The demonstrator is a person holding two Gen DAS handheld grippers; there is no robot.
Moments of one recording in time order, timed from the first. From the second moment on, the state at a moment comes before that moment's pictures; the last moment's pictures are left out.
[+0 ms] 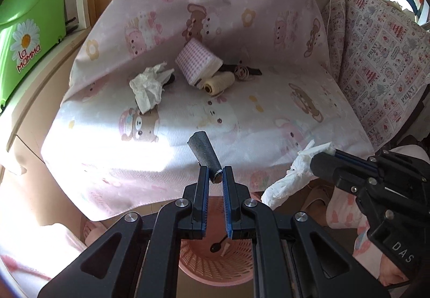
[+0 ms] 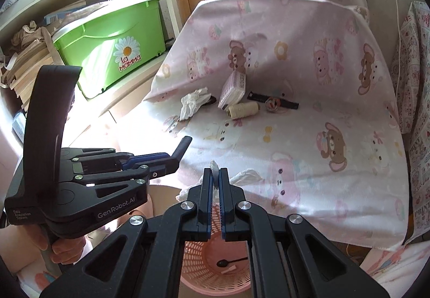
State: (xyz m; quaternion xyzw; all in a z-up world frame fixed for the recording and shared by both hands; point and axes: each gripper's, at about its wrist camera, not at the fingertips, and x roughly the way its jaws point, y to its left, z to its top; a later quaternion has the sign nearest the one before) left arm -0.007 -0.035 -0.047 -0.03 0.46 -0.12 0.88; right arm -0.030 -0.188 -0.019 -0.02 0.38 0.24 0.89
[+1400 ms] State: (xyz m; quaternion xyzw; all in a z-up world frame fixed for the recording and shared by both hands) left arm 0.022 -0.025 -0.187 -0.03 0.67 -0.03 0.74; right arm 0.009 -0.165 -0.204 -0.07 0.63 0.16 0.76
